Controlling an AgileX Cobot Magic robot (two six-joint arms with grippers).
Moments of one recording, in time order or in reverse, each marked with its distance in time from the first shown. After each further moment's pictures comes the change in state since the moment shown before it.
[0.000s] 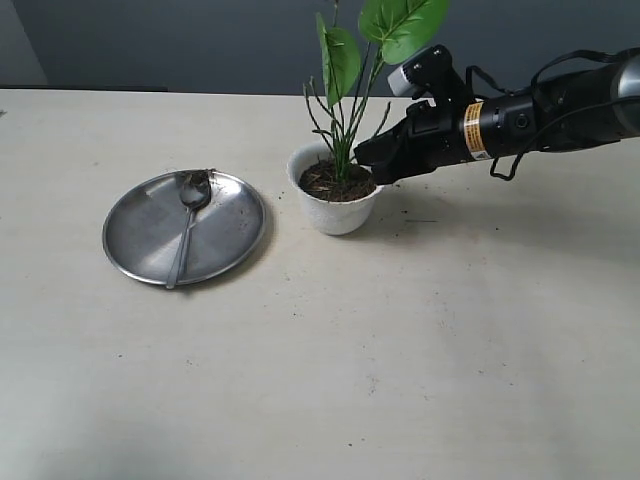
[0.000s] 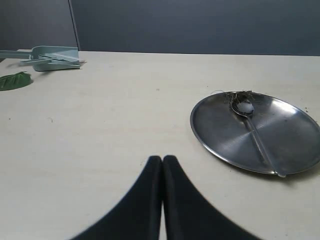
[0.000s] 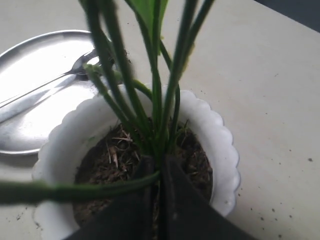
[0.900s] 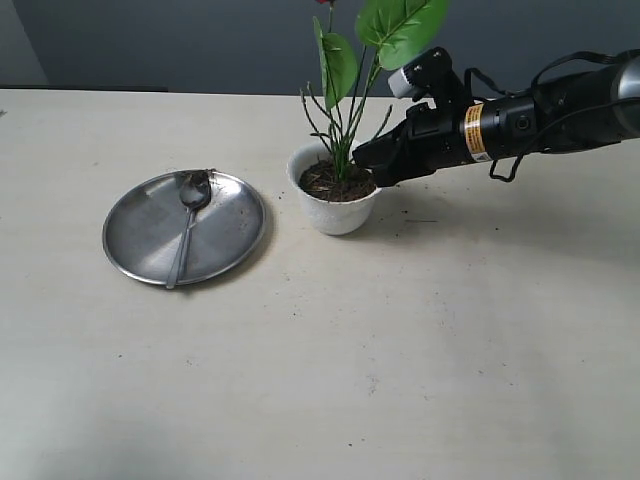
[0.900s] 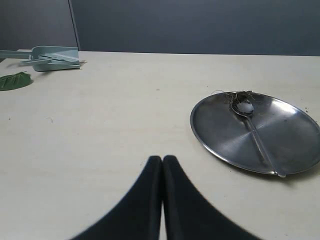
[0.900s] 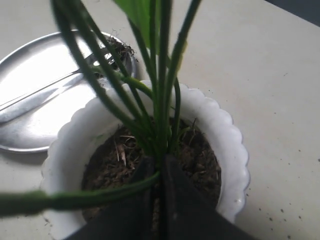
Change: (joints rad) left arm 0.000 0.000 0.000 0.000 0.000 0.000; right arm 0.000 0.000 0.002 -0.002 -0.023 0.000
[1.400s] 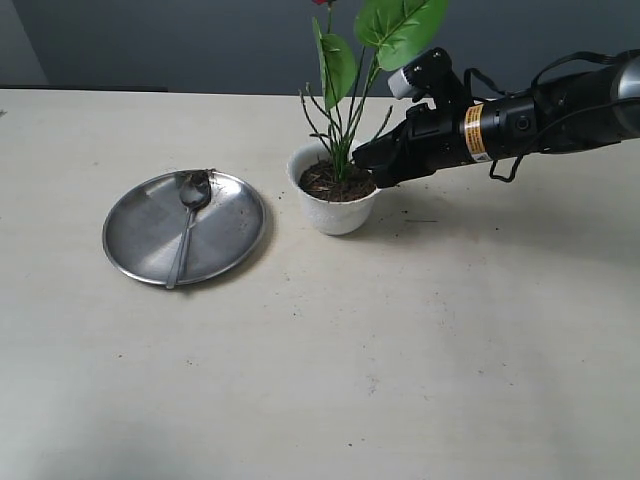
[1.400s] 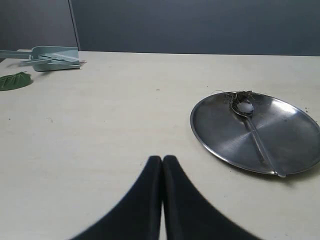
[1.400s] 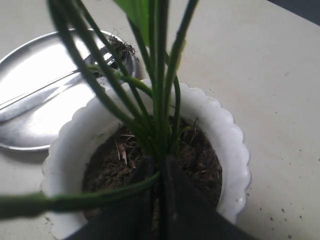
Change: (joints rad) left arm 0.000 0.000 0.000 0.000 0.000 0.000; right arm 0.000 0.000 0.000 -0.004 -0.003 0.000
